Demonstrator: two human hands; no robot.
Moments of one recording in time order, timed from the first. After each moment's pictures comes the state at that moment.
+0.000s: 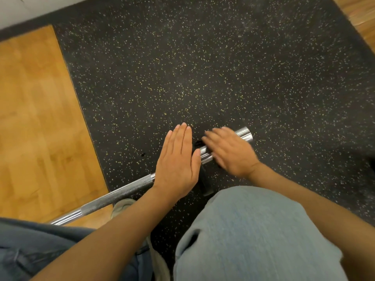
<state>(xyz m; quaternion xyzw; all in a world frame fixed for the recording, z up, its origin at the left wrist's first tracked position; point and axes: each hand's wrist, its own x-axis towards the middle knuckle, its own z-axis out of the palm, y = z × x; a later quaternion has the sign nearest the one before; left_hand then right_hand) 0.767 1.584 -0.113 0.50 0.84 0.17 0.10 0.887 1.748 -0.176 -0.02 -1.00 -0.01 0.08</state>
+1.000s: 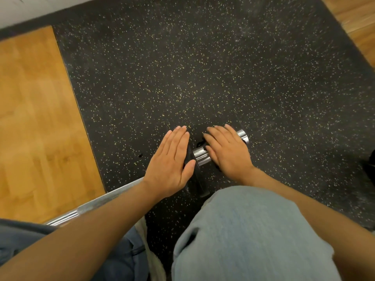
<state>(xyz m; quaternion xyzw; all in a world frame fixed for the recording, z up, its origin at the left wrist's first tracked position) 0.745 1.569 -0.121 0.60 0.78 0.17 0.08 0.878 1.737 -0.169 -0.14 -0.99 0.00 0.07</state>
